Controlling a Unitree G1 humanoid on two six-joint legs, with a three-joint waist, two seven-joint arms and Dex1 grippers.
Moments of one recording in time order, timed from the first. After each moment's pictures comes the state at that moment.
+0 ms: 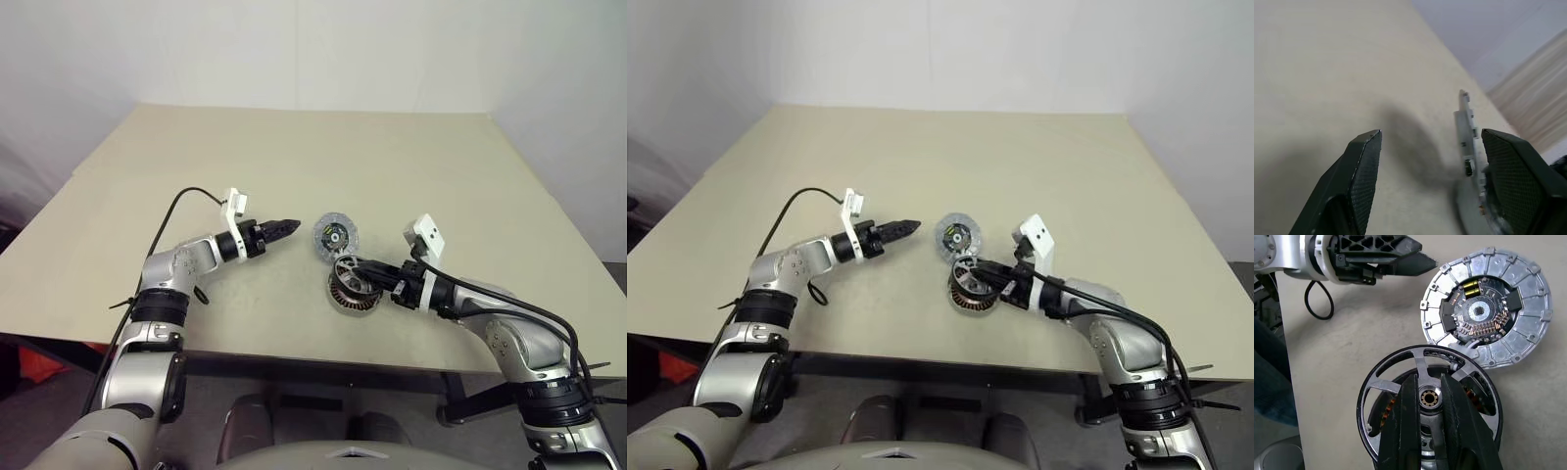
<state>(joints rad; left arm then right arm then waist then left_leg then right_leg) -0.63 0.28 0.09 0.49 -0.52 0.68 -0.85 -0.14 -0.50 0.03 -0.24 0.51 0.65 0.80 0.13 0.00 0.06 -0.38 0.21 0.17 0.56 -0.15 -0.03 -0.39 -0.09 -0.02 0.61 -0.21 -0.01</state>
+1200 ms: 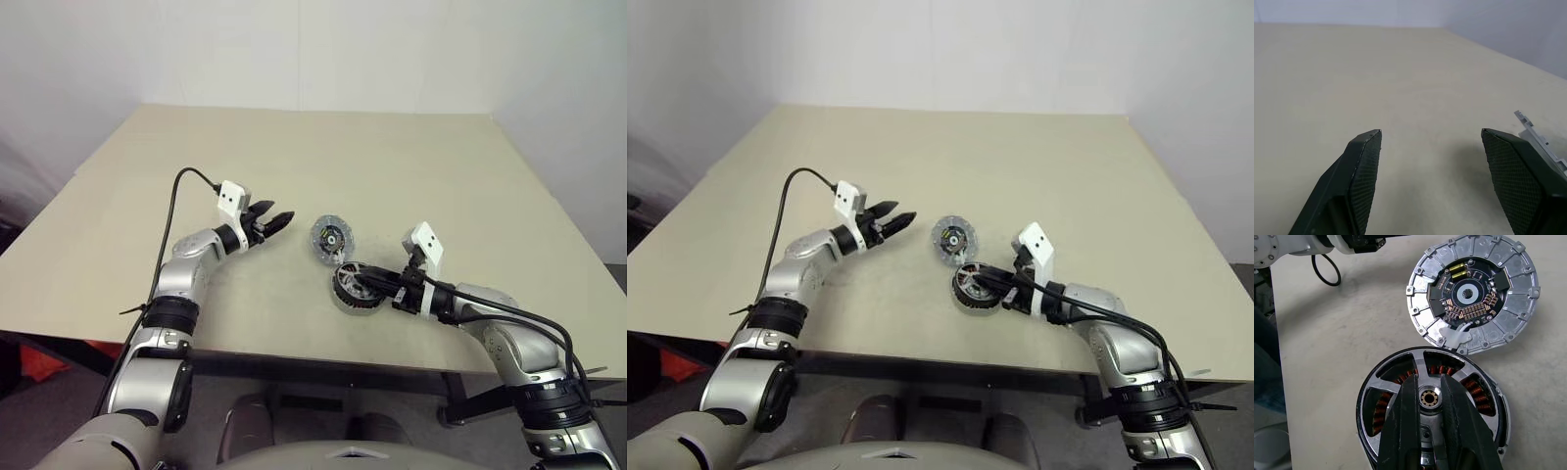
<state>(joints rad) -0.59 0.24 0.05 0.53 -0.31 0.18 -0.77 -0.13 -0.51 0.05 -0.17 0.44 0.57 0.85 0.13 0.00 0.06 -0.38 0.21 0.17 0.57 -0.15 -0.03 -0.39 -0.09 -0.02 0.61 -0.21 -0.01</state>
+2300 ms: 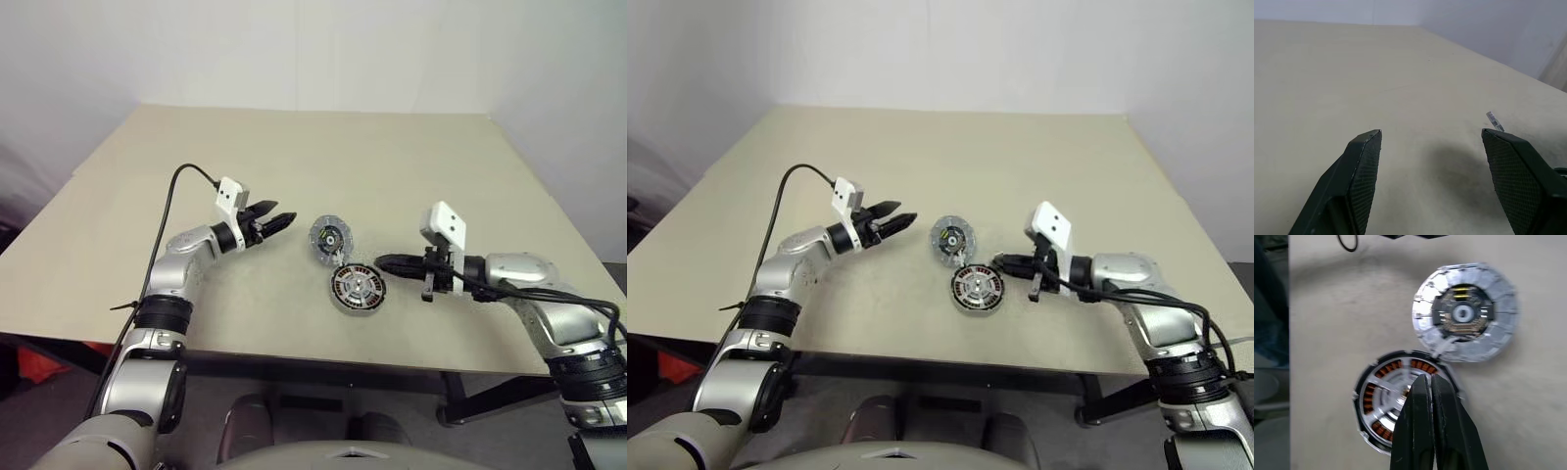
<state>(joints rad) -0.59 0.28 0.05 0.45 -0.35 0.30 -0.85 -0.24 -0.70 0.09 -0.16 0.40 0.48 1.05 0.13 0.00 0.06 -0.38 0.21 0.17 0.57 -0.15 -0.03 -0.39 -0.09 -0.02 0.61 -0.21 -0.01</state>
